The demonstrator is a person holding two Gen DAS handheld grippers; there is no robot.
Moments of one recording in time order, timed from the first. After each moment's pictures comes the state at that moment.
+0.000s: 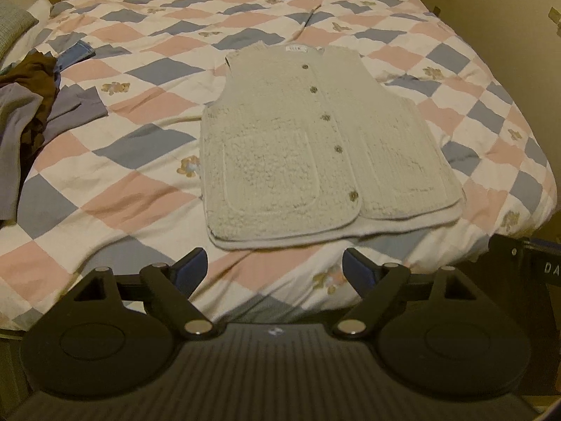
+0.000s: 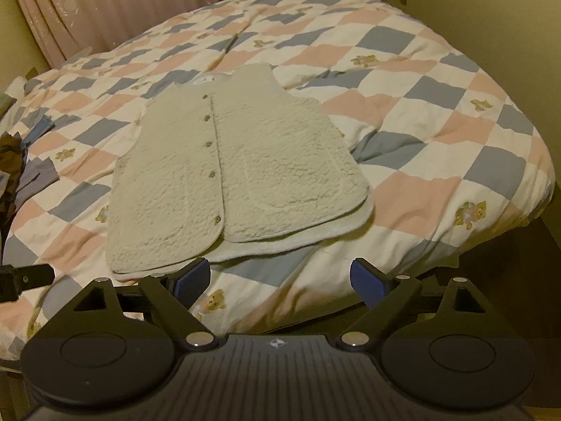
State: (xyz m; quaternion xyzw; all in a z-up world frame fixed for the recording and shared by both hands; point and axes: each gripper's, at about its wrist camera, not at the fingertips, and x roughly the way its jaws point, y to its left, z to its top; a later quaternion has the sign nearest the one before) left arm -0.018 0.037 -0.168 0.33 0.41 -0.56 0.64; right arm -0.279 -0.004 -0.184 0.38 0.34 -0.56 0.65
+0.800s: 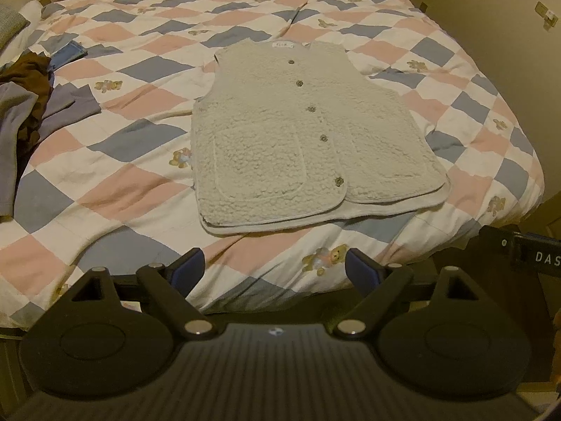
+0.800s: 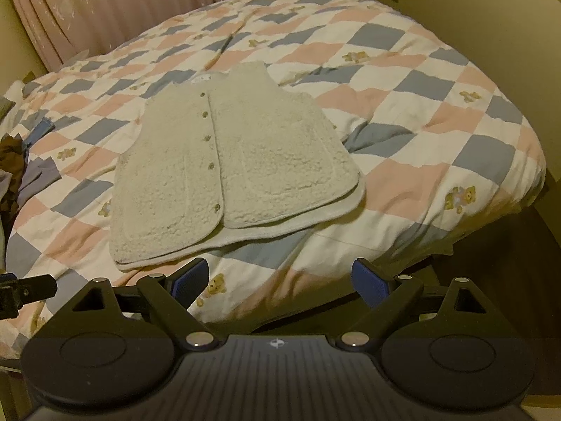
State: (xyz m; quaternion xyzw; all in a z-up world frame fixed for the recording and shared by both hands) left arm -0.023 0.056 -0.156 0.33 0.41 -0.57 0.63; right arm -0.282 0.021 -0.176 0.39 0.33 -0.56 0.65
